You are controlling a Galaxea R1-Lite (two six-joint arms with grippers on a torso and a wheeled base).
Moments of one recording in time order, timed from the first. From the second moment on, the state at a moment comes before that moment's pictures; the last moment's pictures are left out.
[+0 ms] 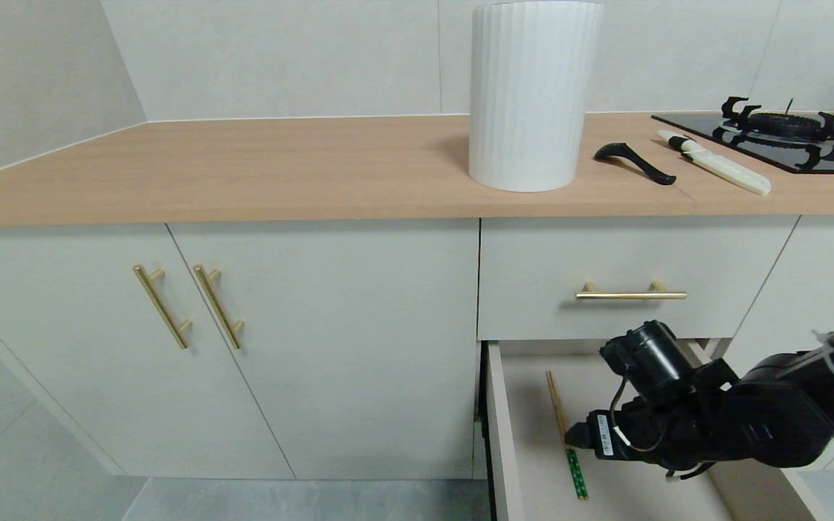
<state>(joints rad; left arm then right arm) 0.00 0.00 0.00 0.00 -0.01 0.01 0.53 1.90 -0.79 -0.11 -0.16 0.49</state>
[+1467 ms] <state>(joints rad) 0.00 0.00 0.00 0.00 -0.01 0.01 0.38 1.44 -0.76 -0.10 -0.21 0.25</state>
